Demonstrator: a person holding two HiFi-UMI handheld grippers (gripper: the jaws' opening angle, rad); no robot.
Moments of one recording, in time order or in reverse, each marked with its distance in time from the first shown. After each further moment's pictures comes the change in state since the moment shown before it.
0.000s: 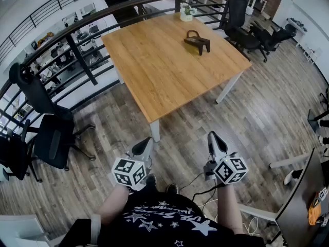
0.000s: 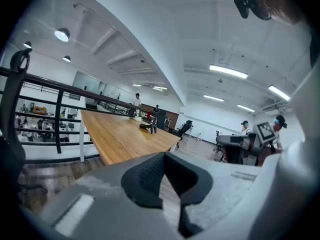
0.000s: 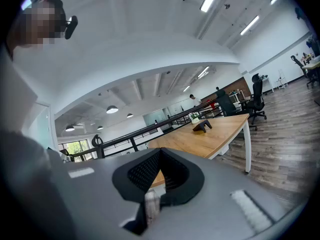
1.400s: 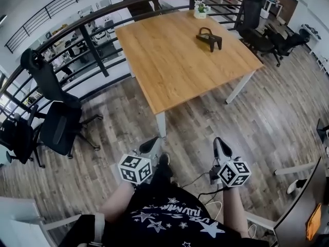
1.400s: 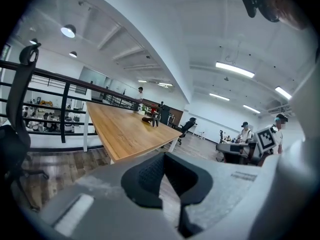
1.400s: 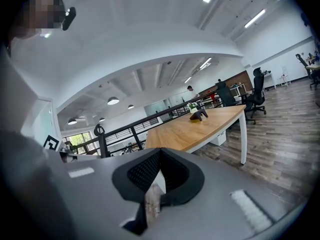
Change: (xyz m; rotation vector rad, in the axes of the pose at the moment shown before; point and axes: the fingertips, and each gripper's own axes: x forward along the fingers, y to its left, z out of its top) left arm 0.007 -0.018 -0.040 -0.058 0.036 0.045; right arm -0.018 -0.038 -0.049 -0.016 0.110 0.012
